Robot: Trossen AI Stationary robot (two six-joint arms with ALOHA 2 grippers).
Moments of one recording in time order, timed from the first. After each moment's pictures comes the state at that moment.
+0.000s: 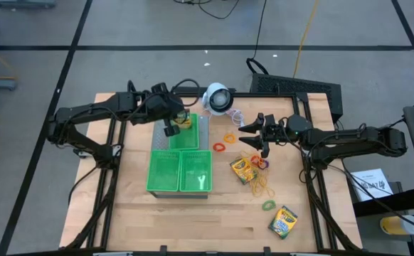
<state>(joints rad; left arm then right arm) 0.17 1.41 1.53 -1.01 -0.48 0.16 -0.21 0.98 0.42 0.62 -0.21 0.35</state>
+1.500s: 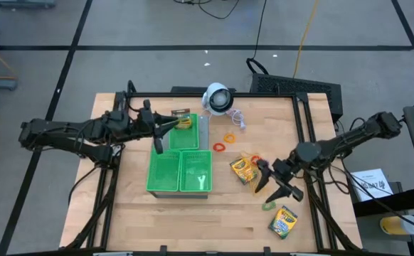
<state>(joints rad) -0.02 0.92 0.86 -0.05 -0.34 0.02 0.36 0.91 0.48 0.46 -0.39 0.37</state>
